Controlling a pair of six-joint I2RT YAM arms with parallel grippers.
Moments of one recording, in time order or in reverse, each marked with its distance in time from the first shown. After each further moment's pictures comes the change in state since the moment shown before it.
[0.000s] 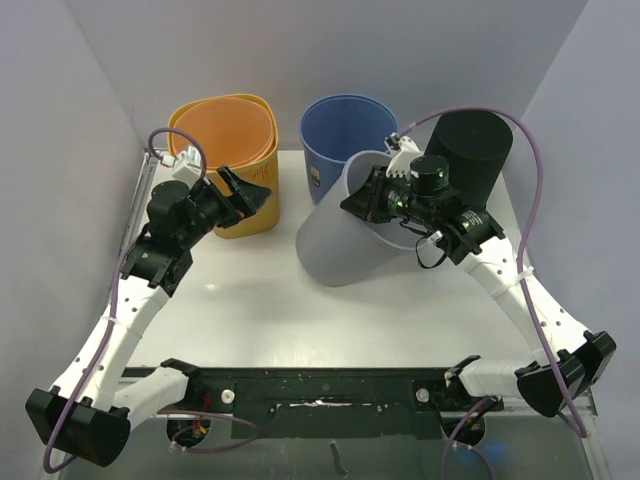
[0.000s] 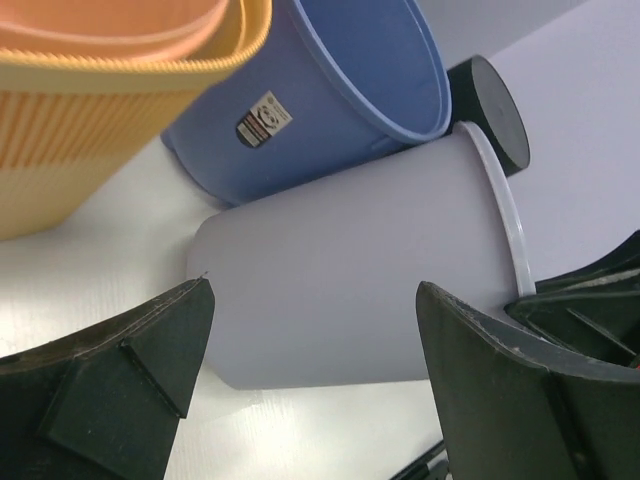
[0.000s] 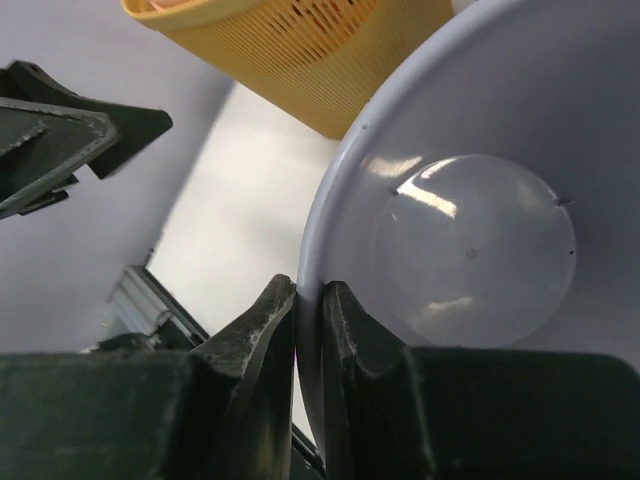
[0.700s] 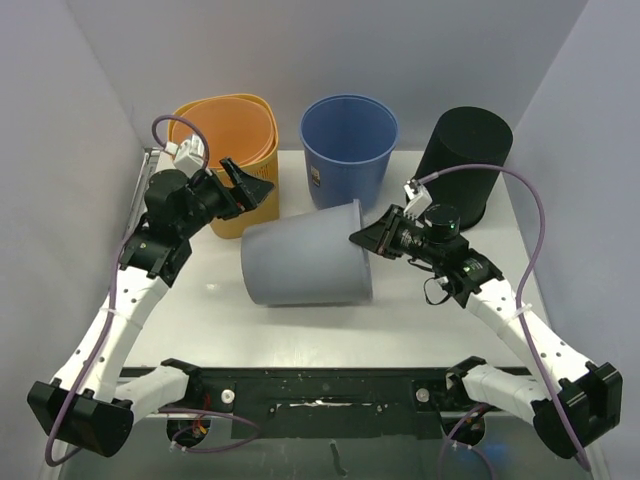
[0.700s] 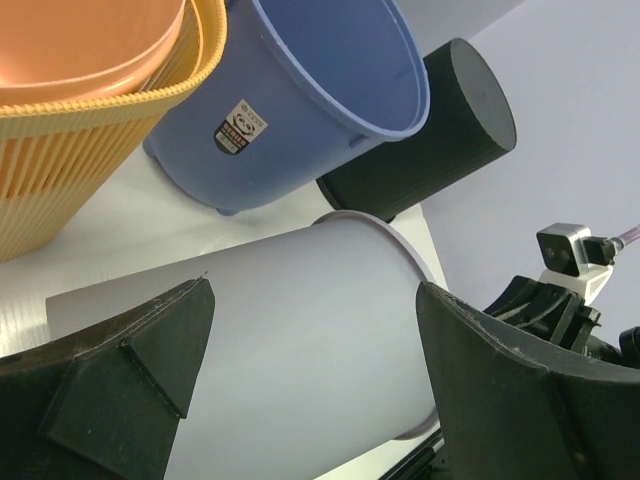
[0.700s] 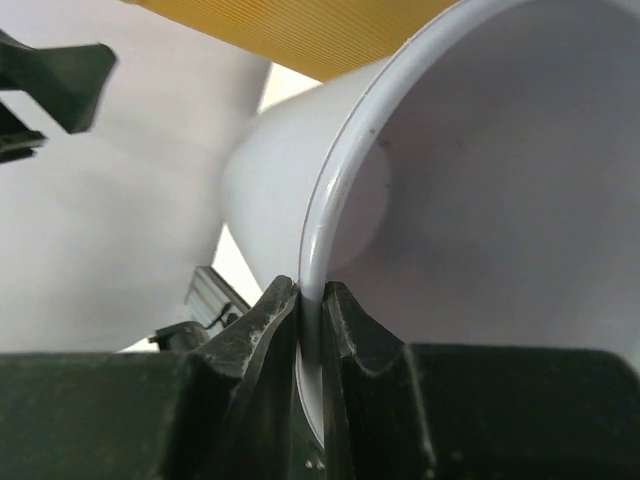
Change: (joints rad) left arm 0.022 0.034 0.102 -0.047 0.044 0.058; right arm -0.074 -0.222 -0.537 0.450 -0.151 0.320
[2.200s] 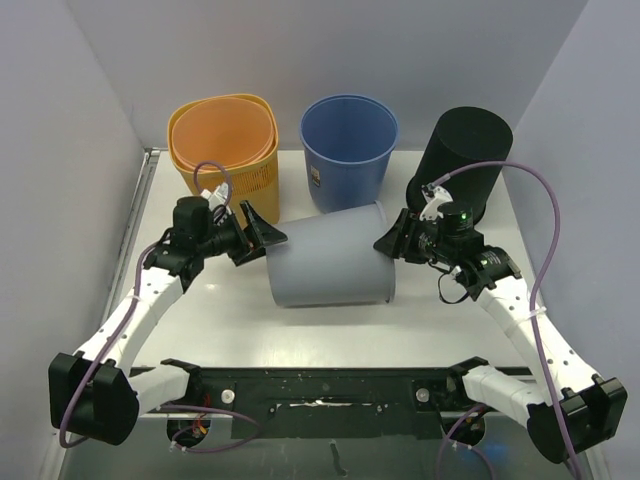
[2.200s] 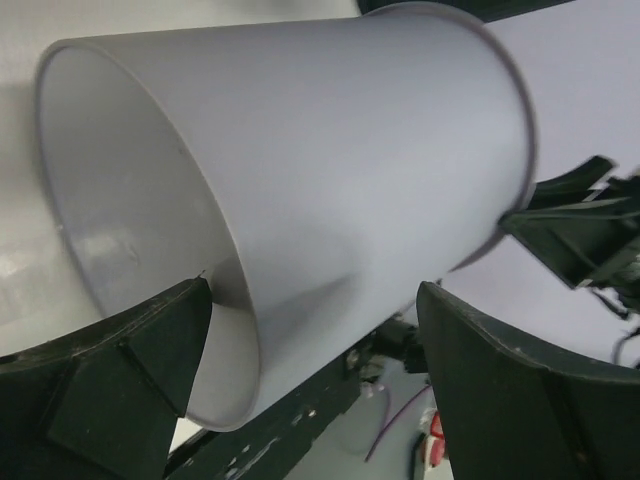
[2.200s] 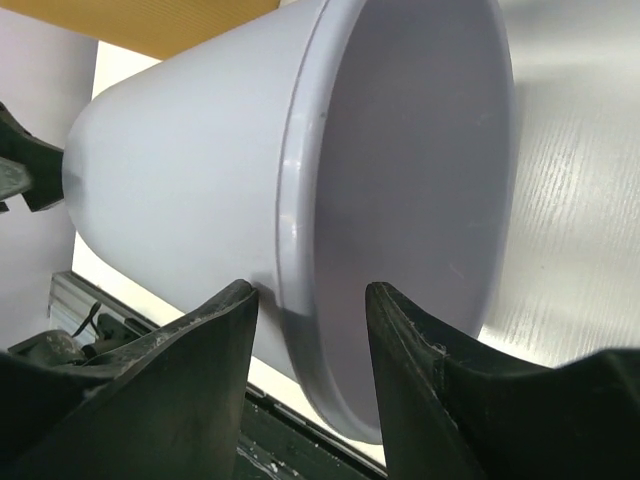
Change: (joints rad) left arm 0.043 0.068 -0.264 -0.078 0.323 -0.105; right arm -0.112 -0.033 0.087 -0.433 0.127 -0.259
